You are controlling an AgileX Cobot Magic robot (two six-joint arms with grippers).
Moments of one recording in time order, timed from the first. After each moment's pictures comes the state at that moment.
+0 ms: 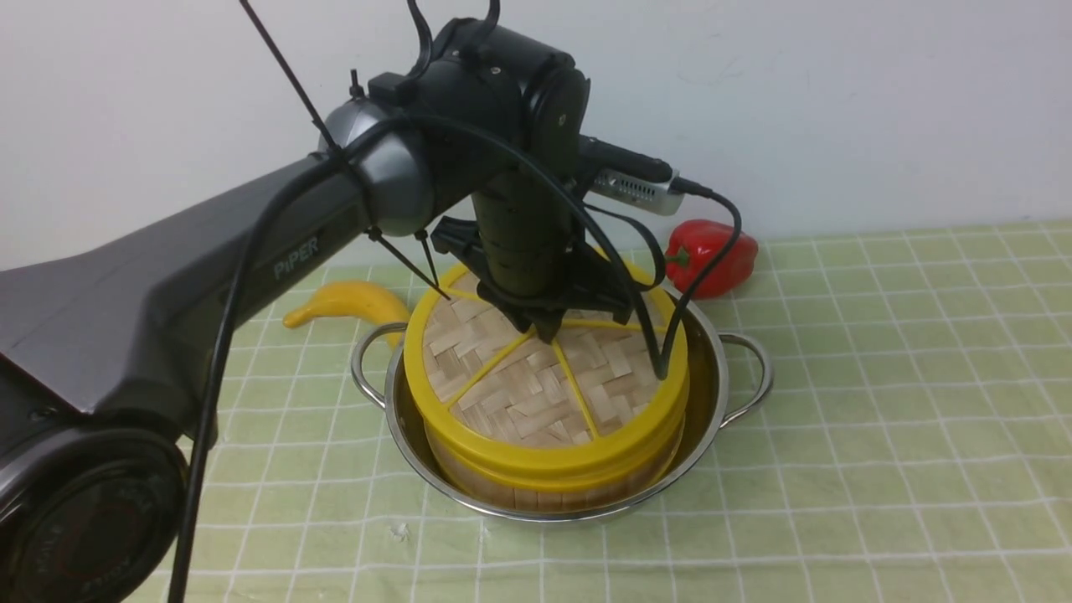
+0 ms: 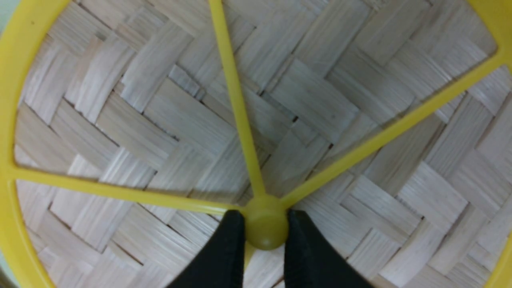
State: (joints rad) right arm 0.46 0.56 -1.11 -0.05 1.24 0.36; left arm -0.57 2.10 -1.91 0.15 1.23 -0.15
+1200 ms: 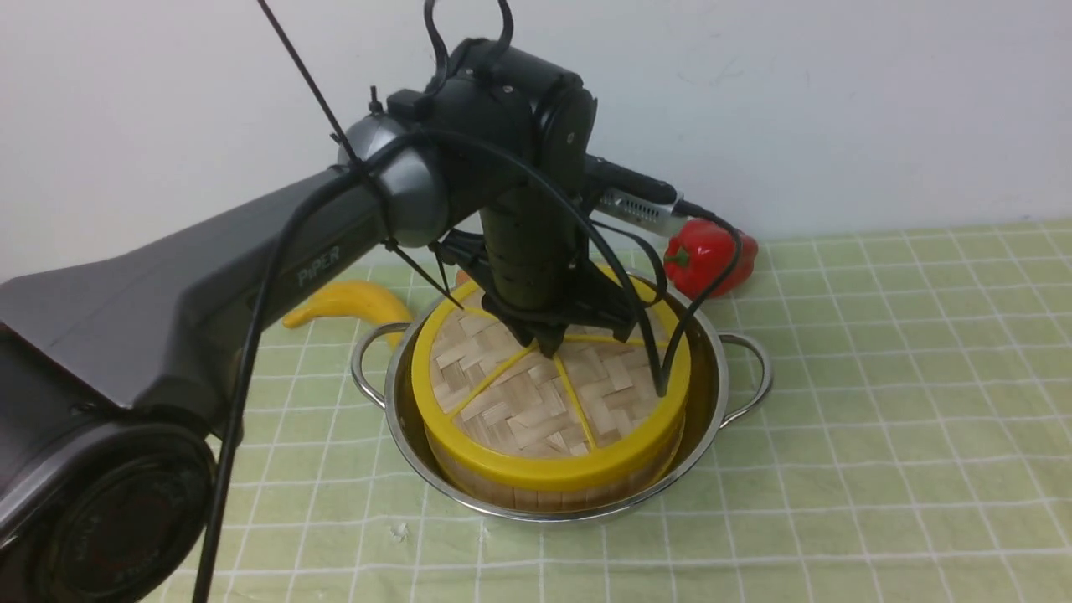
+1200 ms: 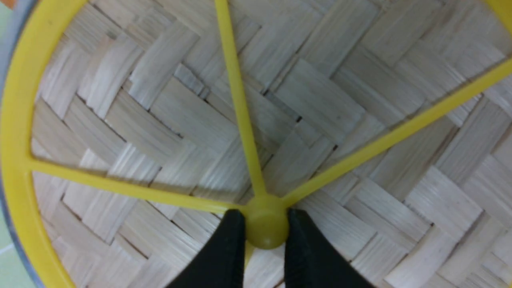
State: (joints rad) right arm 0.46 0.56 -1.11 -0.05 1.24 0.36; left arm -0.57 2.14 -1.91 0.15 1.23 -0.11
